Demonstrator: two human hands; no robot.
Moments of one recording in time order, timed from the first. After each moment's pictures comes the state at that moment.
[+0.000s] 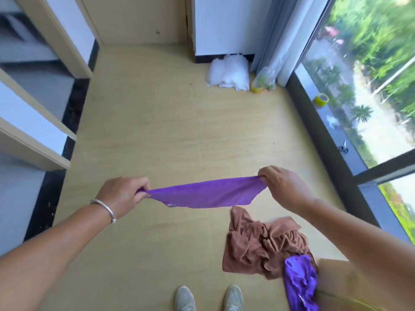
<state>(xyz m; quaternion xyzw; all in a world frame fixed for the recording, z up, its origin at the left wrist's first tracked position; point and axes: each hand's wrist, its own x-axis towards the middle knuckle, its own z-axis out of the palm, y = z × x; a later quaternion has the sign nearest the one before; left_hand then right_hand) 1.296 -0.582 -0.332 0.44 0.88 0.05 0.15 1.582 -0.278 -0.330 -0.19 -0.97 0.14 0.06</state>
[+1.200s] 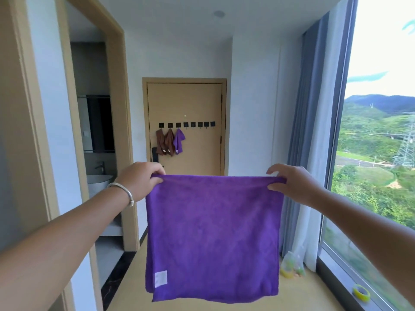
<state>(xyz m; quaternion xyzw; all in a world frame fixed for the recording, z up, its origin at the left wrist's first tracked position) 1.183 -0.633 0.192 0.44 0.84 0.22 -0.24 1.432 -0.306 0.182 -0.15 -0.93 0.10 0.32</state>
